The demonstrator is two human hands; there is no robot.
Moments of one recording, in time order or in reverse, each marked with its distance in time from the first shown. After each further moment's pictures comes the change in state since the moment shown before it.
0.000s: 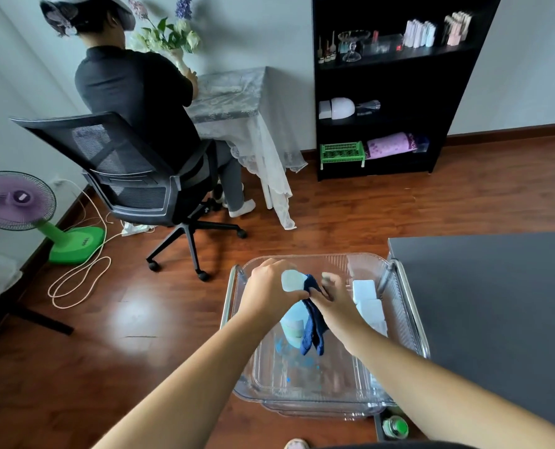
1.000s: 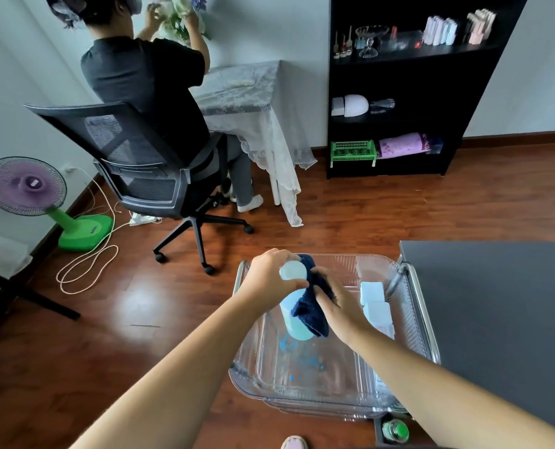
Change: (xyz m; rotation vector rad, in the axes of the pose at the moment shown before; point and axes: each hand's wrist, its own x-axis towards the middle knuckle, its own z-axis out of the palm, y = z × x) left_hand 0.016 -0.015 -0.013 -0.139 -0.093 -0.051; right_hand 0.007 0.003 0.002 -0.206 -0.121 -0.288
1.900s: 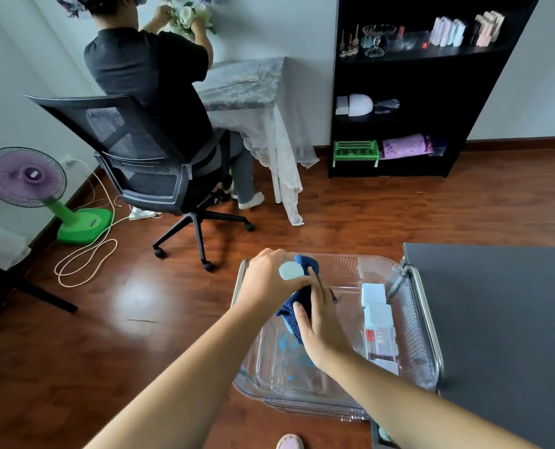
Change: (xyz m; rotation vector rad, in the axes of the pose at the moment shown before) left_hand -0.007 0.000 0.004 0.053 0.159 -0.030; right_hand -0.017 0.000 0.042 -0.342 0.070 -0.029
